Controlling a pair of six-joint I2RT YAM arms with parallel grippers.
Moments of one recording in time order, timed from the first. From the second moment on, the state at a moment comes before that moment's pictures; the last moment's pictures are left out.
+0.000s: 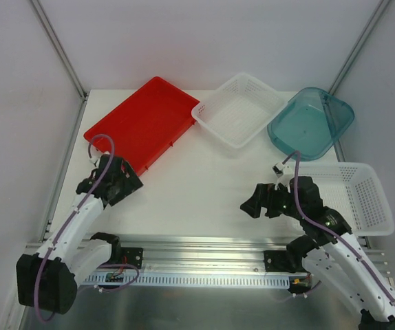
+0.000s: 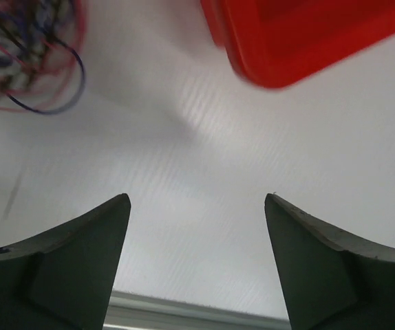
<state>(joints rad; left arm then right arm) -0.20 0.91 0.58 -0.68 -0.10 -0.75 0.50 0.51 0.56 -0.67 -0.29 0.48</state>
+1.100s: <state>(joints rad) 0.02 1.42 0.72 -0.57 -0.29 -0.75 0.74 0.76 0.56 -0.50 -0.15 0.48</state>
